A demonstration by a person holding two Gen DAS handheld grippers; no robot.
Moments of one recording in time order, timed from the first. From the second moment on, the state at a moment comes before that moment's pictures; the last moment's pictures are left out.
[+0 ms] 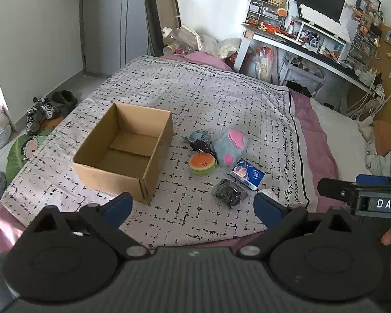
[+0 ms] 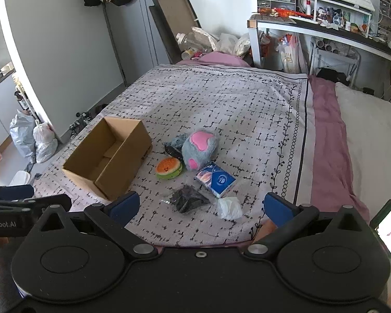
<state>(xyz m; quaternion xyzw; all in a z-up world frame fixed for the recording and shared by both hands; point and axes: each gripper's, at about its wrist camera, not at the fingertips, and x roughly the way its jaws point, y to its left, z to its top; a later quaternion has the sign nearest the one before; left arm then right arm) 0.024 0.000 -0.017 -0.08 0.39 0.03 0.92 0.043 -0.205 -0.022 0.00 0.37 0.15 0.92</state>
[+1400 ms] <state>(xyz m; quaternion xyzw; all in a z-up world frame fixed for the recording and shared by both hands) 0.173 -0.016 -0.156 -0.15 0.50 -0.04 0.85 0.192 -0.214 -0.160 0.20 0.57 -0.02 0.79</state>
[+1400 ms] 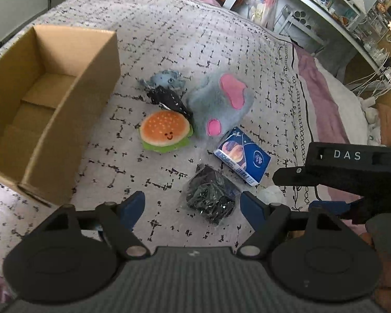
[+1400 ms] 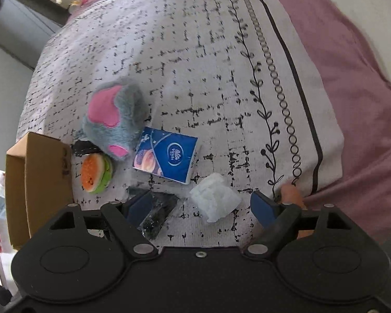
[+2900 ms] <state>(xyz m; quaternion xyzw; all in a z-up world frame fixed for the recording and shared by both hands) 0.170 -0.001 -0.128 -0.17 0.46 -0.04 0.87 0.186 -0.194 -0.147 0.23 0.51 0.02 0.83</state>
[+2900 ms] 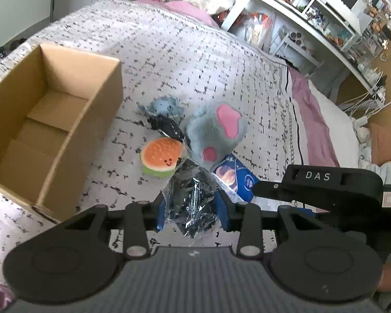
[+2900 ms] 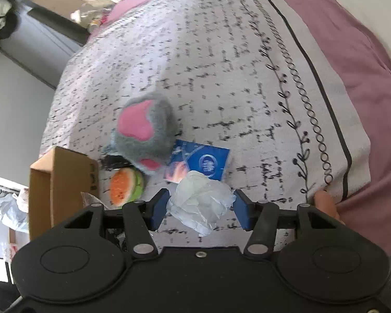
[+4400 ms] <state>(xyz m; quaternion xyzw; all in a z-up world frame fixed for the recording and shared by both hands) 0.150 0.162 -0.095 -0.20 0.40 0.06 0.89 0.174 -0.008 -0.066 0.06 0.46 0.13 0.87</state>
